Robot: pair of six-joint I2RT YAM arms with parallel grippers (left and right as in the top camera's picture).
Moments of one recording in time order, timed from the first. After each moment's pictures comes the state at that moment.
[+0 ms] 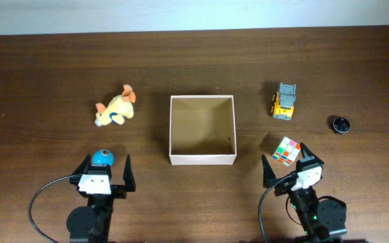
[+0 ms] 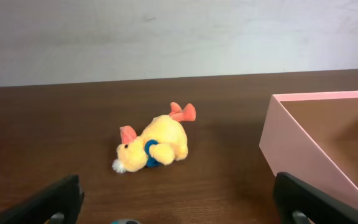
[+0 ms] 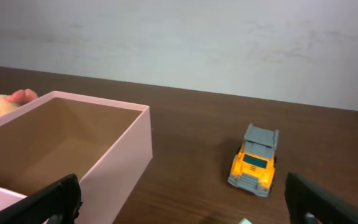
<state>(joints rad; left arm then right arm) -0.01 0.01 0.05 -0.16 0.03 0.02 0.13 0.01 0.01 -0.06 -0.13 -0.03</state>
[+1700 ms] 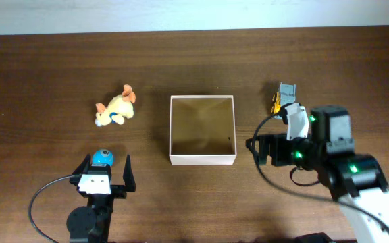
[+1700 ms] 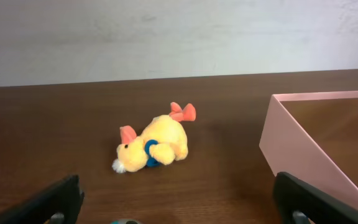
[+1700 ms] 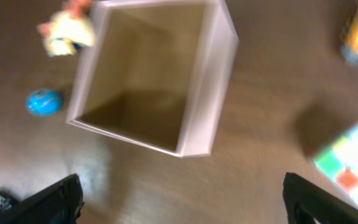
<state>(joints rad) -0.01 0.01 0.05 -0.16 0.03 0.02 0.13 1.04 0.98 -0.88 -0.41 0.20</state>
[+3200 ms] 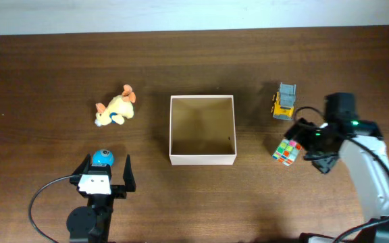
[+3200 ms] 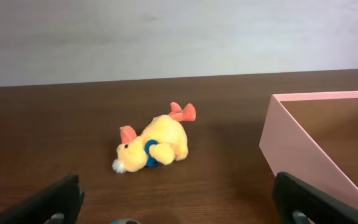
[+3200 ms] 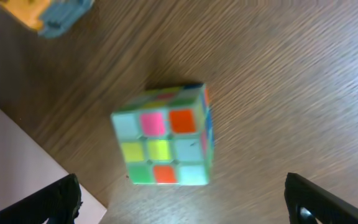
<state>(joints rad) -0.01 0.01 0.05 -0.16 0.03 0.02 -0.19 1.43 0.98 -0.92 -0.18 0.63</state>
